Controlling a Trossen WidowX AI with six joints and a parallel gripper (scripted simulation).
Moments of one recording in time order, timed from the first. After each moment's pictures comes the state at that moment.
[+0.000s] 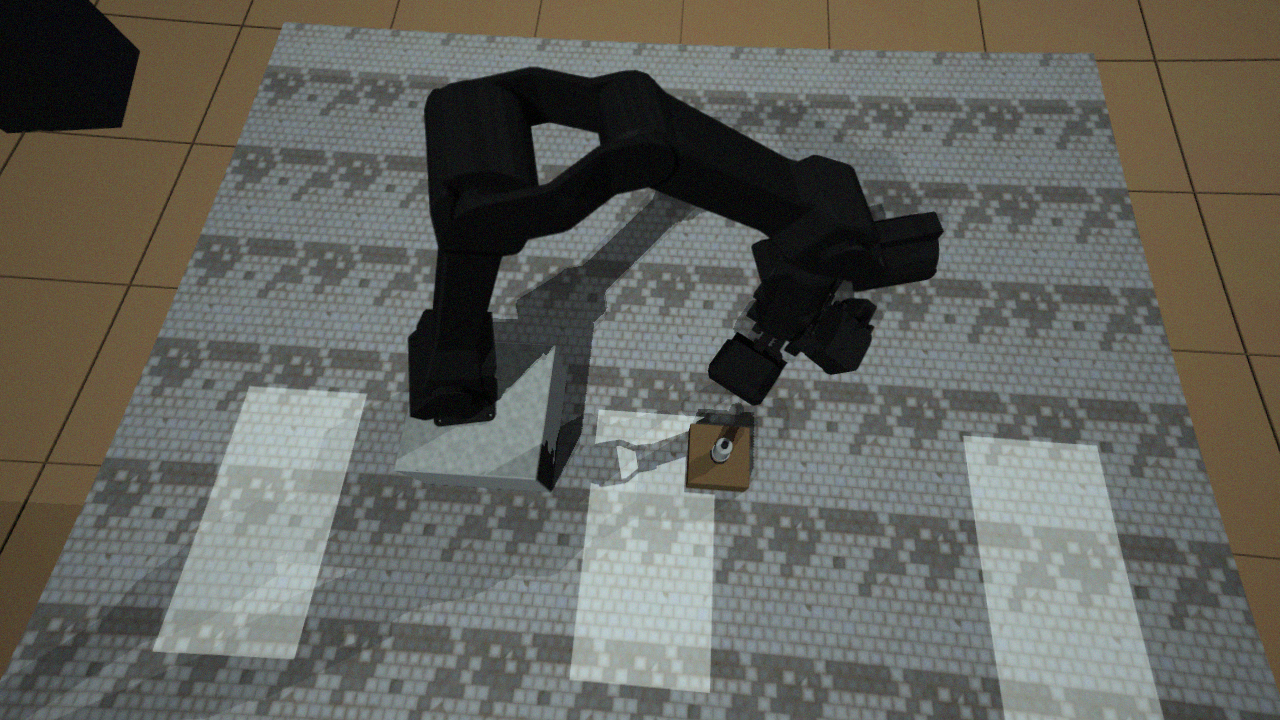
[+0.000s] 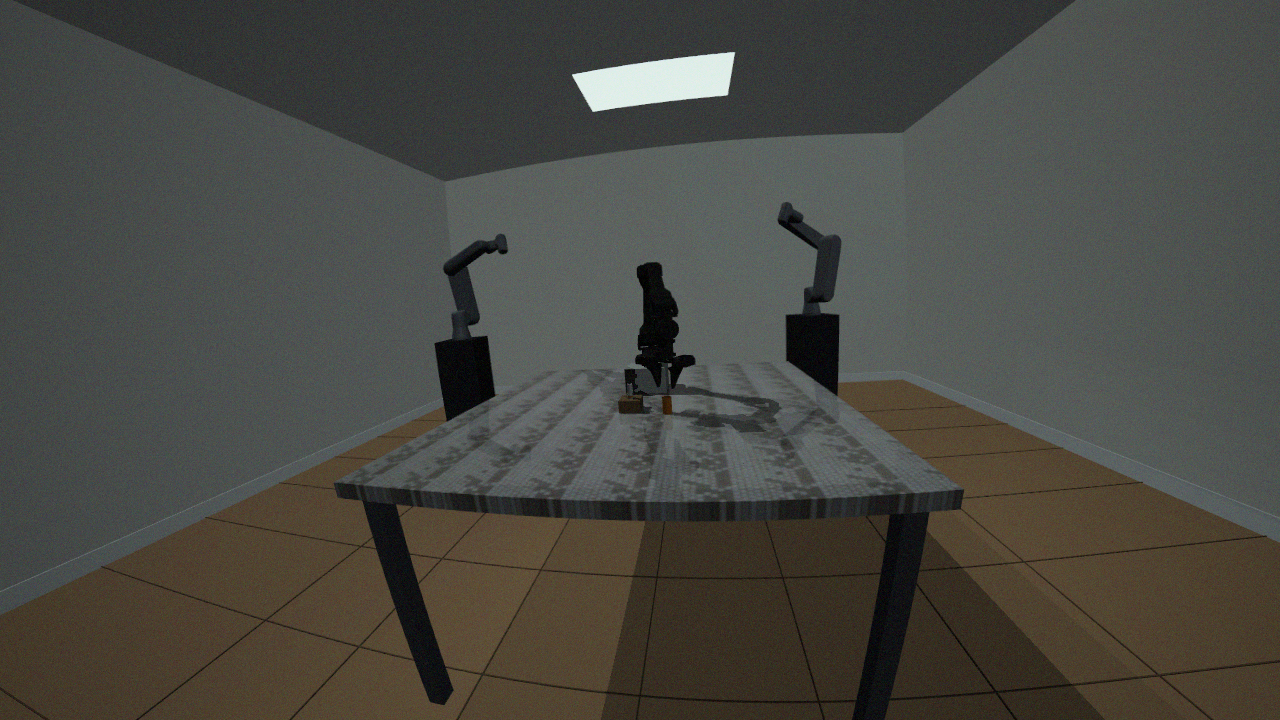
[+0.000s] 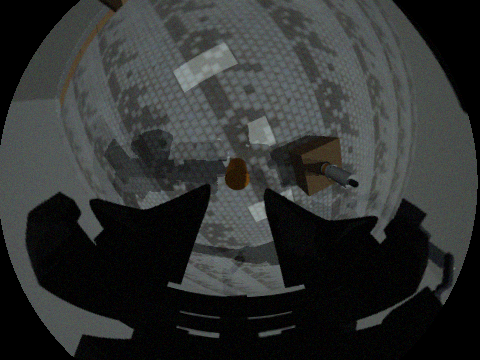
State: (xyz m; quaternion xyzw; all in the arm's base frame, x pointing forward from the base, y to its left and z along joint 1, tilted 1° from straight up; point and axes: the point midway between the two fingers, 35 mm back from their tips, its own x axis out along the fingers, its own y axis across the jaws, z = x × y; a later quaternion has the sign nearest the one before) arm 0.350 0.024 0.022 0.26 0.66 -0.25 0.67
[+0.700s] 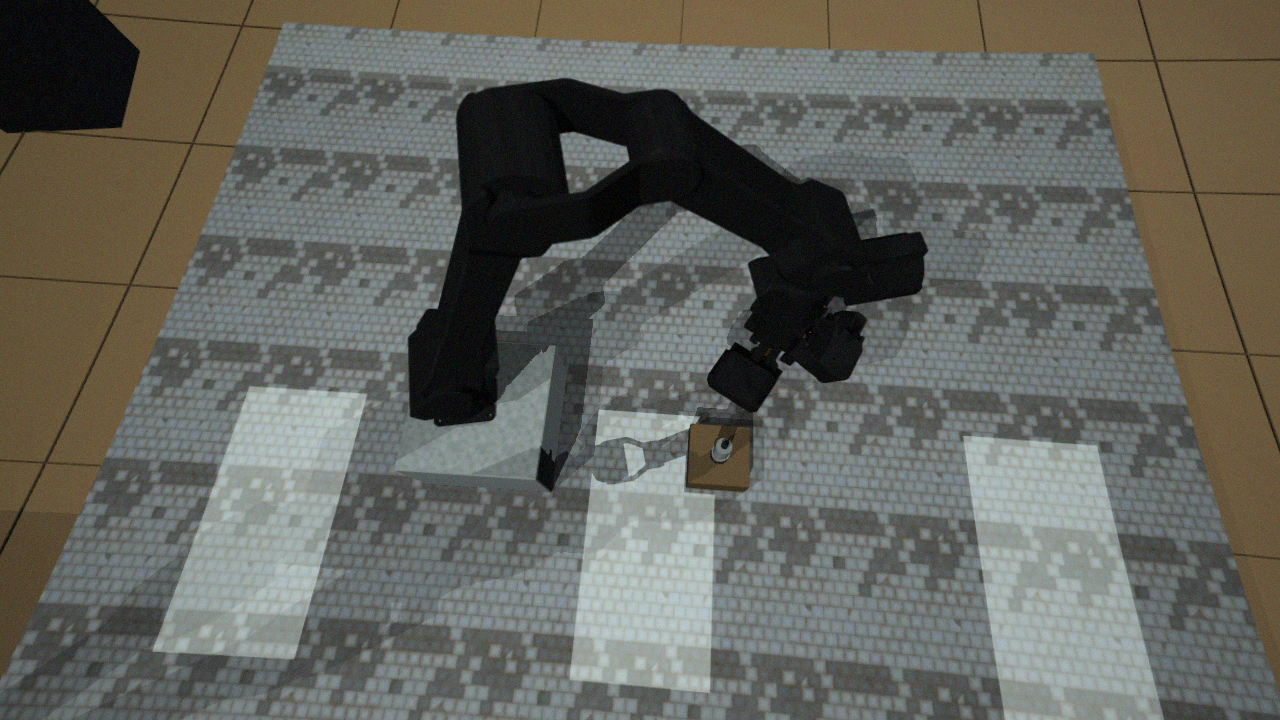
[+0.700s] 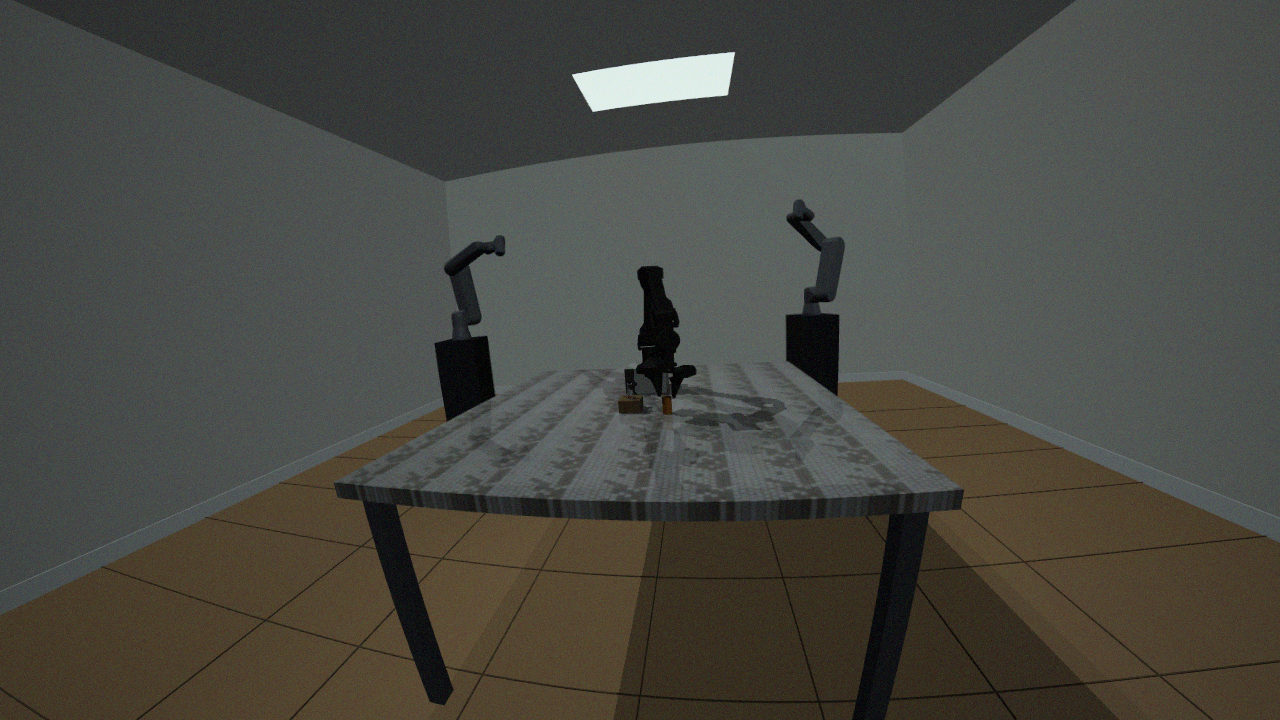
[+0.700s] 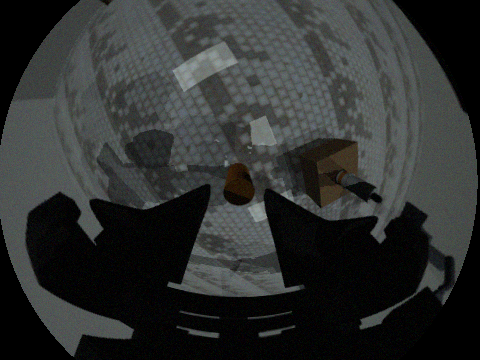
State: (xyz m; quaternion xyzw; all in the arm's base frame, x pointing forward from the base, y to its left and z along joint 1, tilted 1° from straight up) arm 0.352 0.025 -0.007 0.25 0.66 -0.25 0.67
